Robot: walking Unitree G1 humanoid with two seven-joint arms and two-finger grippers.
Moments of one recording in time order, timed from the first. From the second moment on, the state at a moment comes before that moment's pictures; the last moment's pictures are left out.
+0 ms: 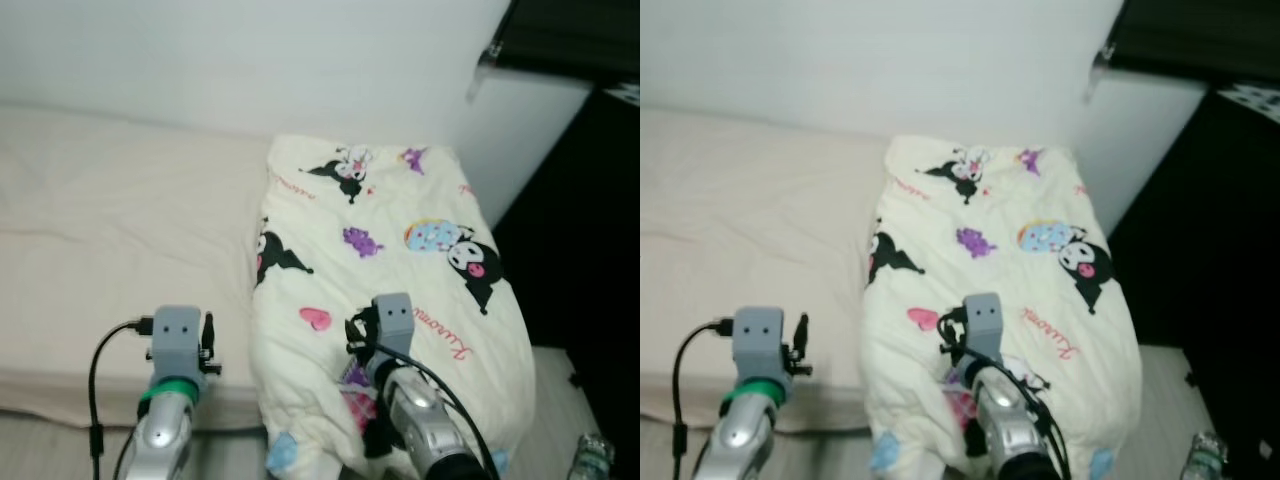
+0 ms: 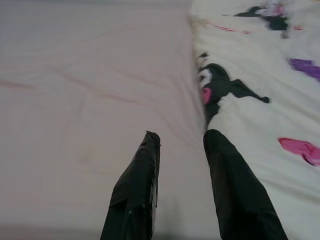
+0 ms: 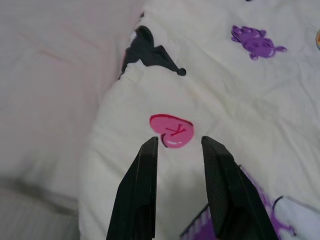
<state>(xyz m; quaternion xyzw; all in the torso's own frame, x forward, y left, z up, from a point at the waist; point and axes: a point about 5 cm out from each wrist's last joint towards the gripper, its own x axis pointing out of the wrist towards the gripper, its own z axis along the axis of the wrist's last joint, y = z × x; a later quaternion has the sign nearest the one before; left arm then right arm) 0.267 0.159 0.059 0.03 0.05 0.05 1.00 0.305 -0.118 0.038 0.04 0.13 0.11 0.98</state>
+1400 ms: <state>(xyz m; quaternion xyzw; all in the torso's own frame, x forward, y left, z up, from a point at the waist) 0.267 0.174 0.060 0.05 0.06 0.06 1.00 0.304 -0.103 0.035 0.05 0.14 0.13 0.98</state>
